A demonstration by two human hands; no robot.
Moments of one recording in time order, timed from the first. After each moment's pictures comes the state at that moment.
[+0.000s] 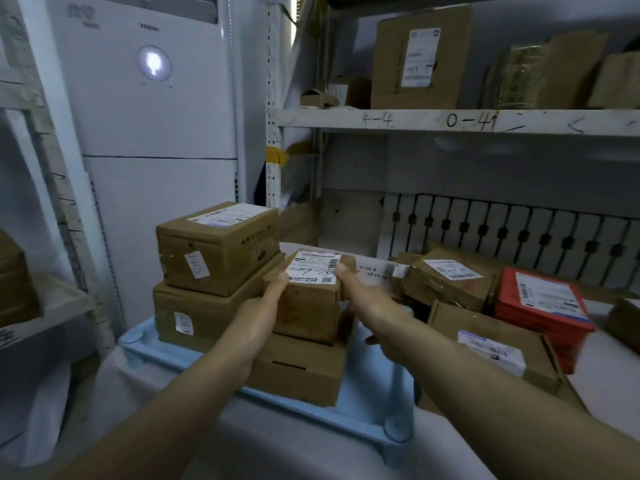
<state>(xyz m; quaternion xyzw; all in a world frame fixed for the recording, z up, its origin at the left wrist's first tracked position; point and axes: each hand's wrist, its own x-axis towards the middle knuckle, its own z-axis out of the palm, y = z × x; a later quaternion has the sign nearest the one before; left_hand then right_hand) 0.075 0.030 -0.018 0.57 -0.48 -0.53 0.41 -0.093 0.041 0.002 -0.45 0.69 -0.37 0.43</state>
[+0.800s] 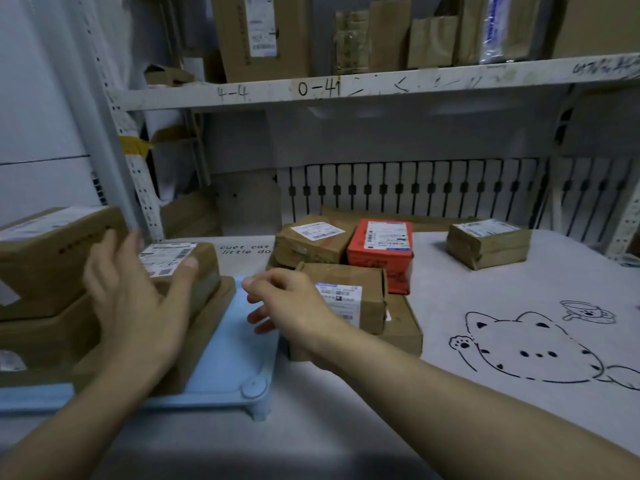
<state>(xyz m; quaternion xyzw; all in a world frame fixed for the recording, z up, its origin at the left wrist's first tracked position) -0.002 0.078 -0.010 0.53 -0.67 -0.06 0.52 -0.159 0.128 -0.013 -0.48 0.55 -0.54 0.42</state>
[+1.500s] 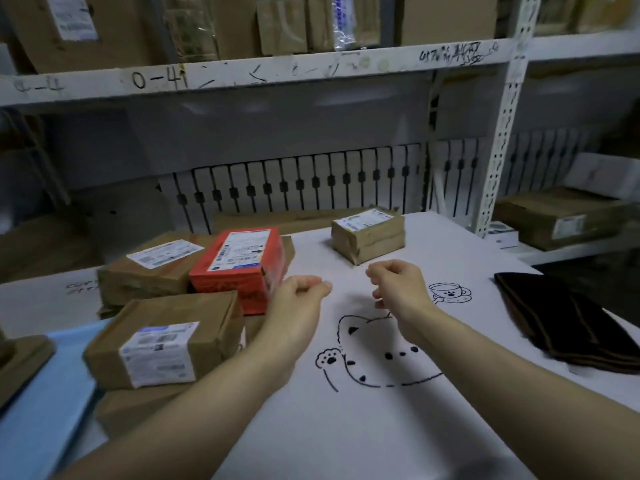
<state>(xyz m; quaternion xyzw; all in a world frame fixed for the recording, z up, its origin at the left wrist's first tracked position) -0.321 0.151 -0.046 0.36 -0.70 -0.55 0.29 -0.470 0.217 -0.065 -0.19 0.71 -0.65 0.20</state>
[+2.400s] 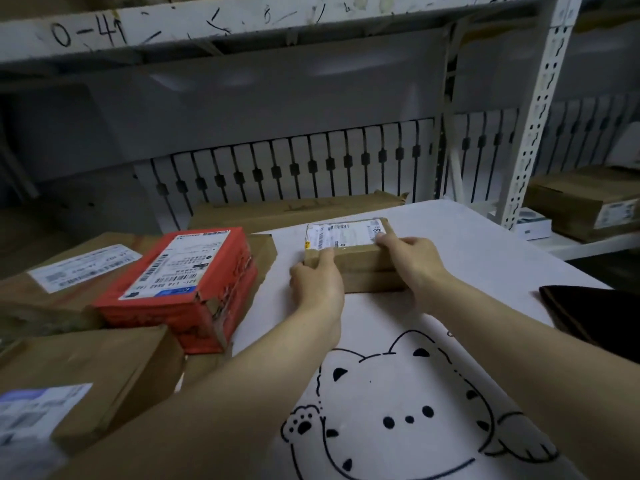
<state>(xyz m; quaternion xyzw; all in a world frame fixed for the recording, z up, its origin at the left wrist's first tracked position) -0.478 0.092 -0.083 0.47 -0.53 -0.62 0.34 -0.594 0.153 -0.087 -0.17 0.76 -0.60 0.20</state>
